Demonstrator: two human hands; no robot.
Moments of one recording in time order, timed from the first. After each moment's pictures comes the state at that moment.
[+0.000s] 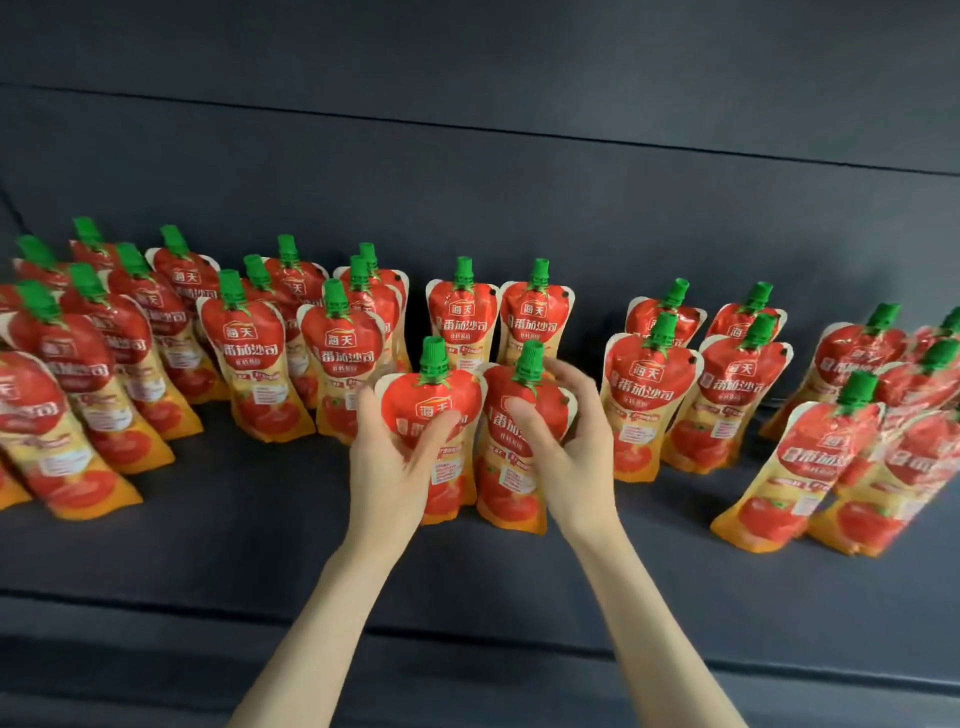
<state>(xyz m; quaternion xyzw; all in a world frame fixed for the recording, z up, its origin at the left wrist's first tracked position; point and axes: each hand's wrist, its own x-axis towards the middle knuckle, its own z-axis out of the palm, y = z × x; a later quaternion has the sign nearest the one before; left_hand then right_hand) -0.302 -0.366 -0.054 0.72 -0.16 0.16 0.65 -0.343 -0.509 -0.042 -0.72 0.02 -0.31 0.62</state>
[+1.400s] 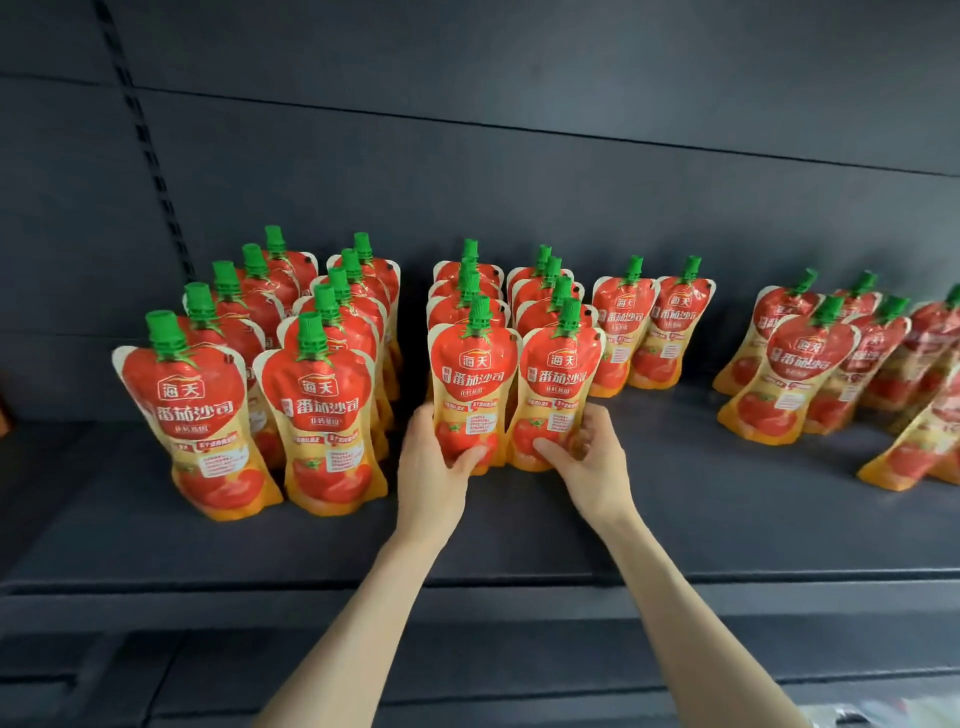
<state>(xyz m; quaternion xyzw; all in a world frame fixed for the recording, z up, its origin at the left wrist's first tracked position) -0.213 -0.177 -0.114 0.80 -0.17 0.08 0.56 -0.279 -0.331 -0.105 -0.77 0.16 -0.28 0.55</state>
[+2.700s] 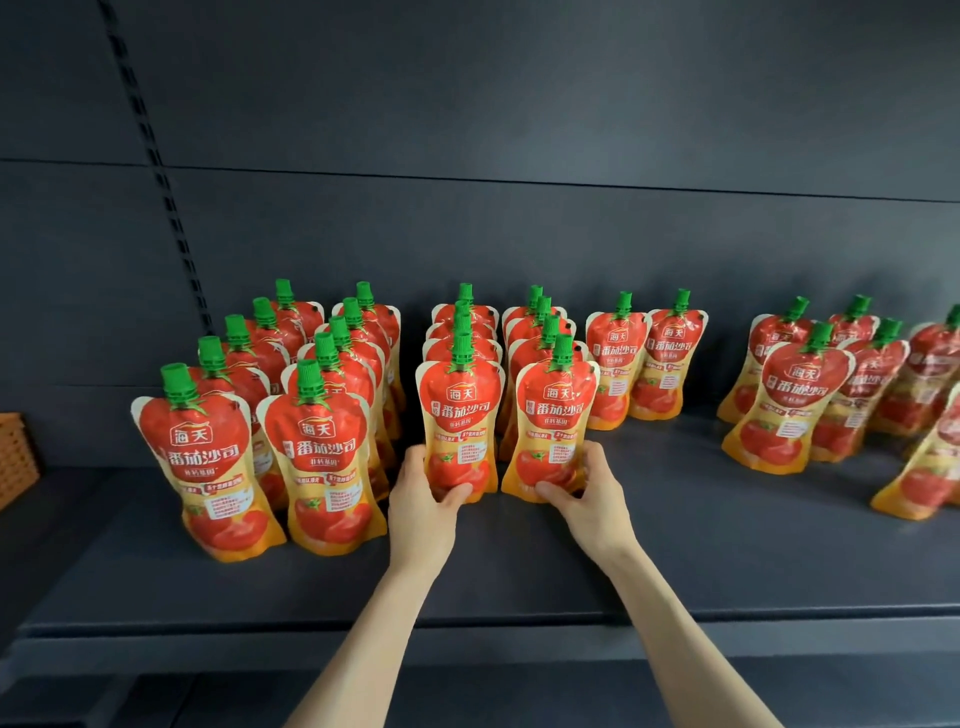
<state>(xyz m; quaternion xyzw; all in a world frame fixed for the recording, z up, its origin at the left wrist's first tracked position) -0.211 -0.175 -0.113 0.82 -0.14 0.07 0.54 -0.283 -0.339 -0.103 -0.81 0.17 -0.23 0.52</state>
